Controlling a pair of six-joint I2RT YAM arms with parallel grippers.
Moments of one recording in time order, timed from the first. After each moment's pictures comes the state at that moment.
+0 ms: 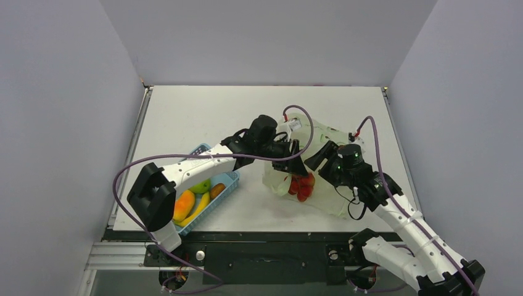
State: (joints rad) left arm -0.85 1.70 1.32 -0.19 0.64 -0.69; right arm 0.51 0.84 0.81 -0.64 0.08 0.97
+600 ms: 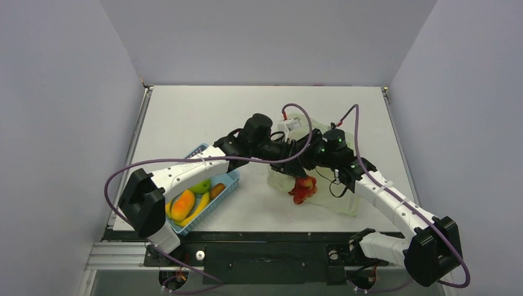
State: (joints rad) left arm -0.86 1.62 1.31 -0.19 0.69 -0.65; right arm 0.48 1.14 0.80 -0.23 -0.15 1.22
